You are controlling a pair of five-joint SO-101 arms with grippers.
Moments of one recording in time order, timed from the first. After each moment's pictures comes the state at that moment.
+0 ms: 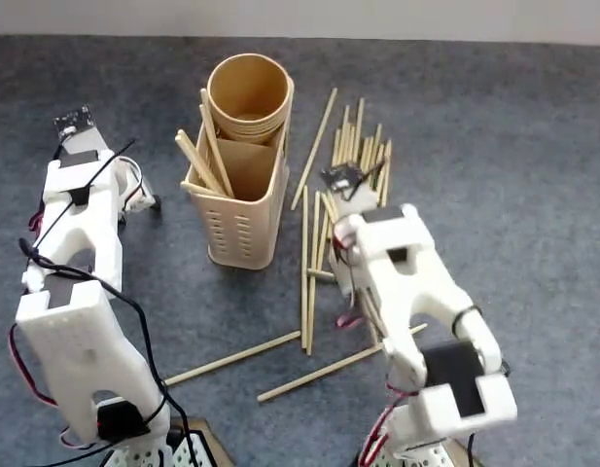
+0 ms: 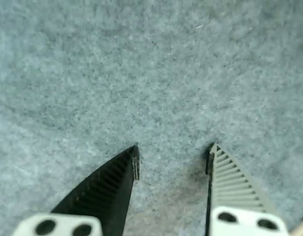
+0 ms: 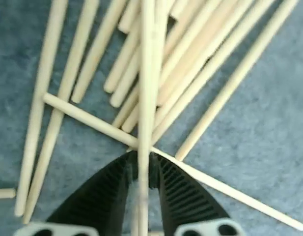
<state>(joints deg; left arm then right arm) -20.2 29.6 -0.5 55.4 20.6 -19.3 3.0 28.7 58.9 11.8</state>
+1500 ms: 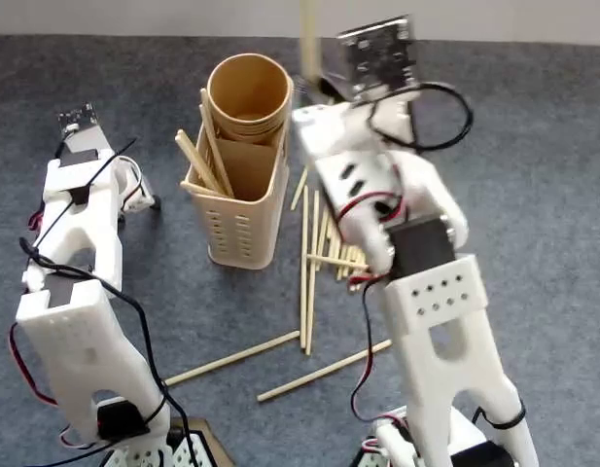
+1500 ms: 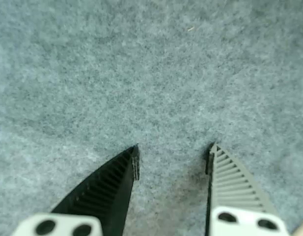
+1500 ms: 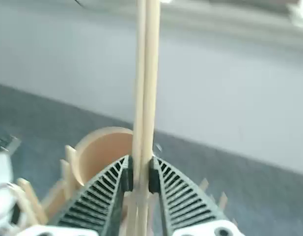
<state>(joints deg) -20.0 29.6 -0.9 55.4 17.6 -28.1 -29.6 11.0 32.7 2.6</state>
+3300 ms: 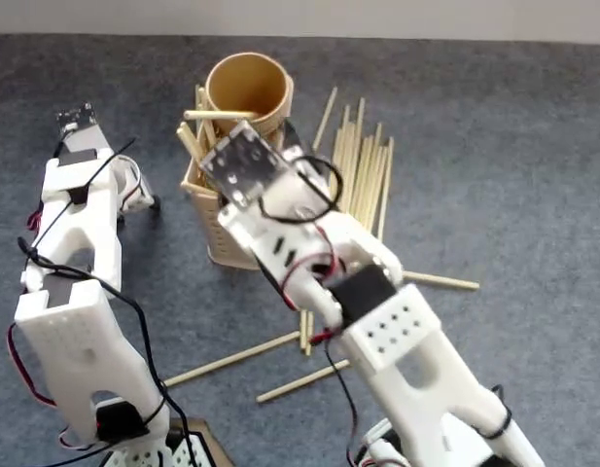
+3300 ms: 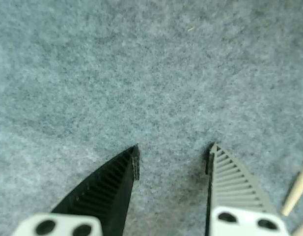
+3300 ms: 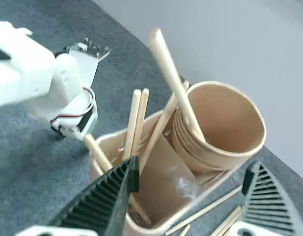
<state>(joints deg) -20.0 29.7 -1.0 55.4 17.6 -42.8 -32.8 25.5 33.1 18.2</state>
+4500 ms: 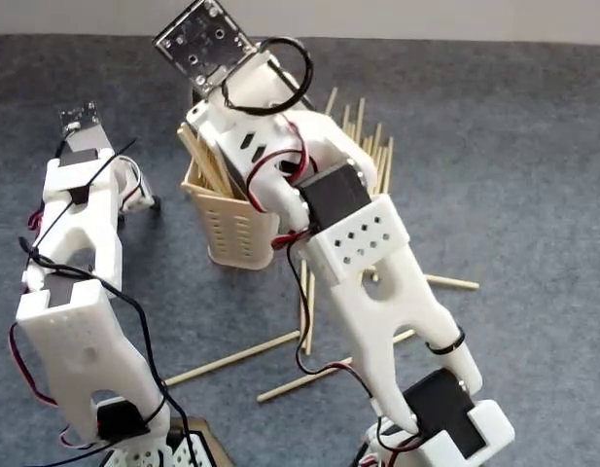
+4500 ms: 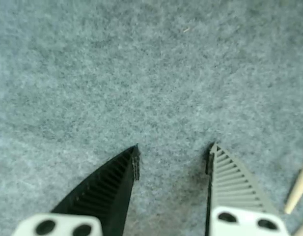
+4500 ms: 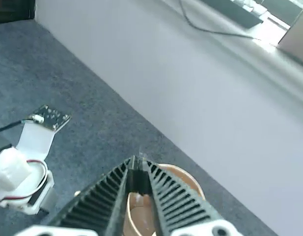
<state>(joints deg) -19.8 29.7 -1.0 55.4 15.8 -39.9 -6.4 -19.2 44.3 20.8</state>
